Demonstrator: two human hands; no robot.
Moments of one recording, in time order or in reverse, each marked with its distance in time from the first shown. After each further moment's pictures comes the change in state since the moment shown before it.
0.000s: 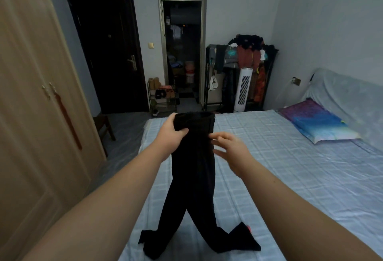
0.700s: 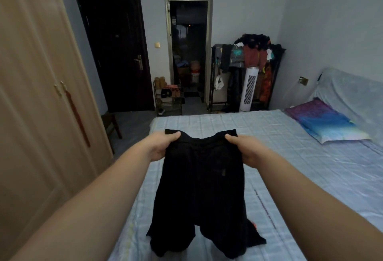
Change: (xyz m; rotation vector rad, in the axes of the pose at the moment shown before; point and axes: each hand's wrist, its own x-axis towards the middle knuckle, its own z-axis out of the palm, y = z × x) left_hand -0.009 -0.023 -0.055 -0.157 -0.139 -0.545; right_hand 0.002 -0.018 -0.013 -0.146 0.036 0.327
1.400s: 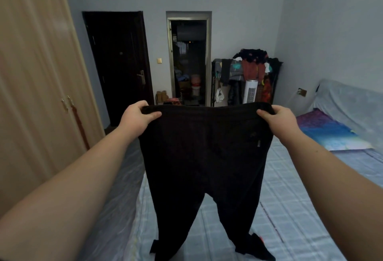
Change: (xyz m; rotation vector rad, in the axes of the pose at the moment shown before) left_hand -0.040 0.072 -0.065 0.438 0.414 0.597; right_hand -0.028 -0.078 -0.056 -0.322 0.484 -0.593
